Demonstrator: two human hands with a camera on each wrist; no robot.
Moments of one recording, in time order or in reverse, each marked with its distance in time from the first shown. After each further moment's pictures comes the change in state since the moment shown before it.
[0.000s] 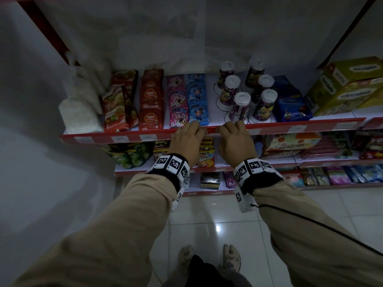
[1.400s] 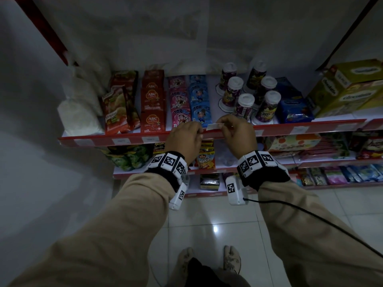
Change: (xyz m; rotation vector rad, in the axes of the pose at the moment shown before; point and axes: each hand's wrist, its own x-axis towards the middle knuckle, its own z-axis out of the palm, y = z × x) left_hand 0.000 -0.016 -0.013 -0.335 0.143 -0.093; right_hand 0.020 -0.006 -0.014 0.591 0.177 0.194
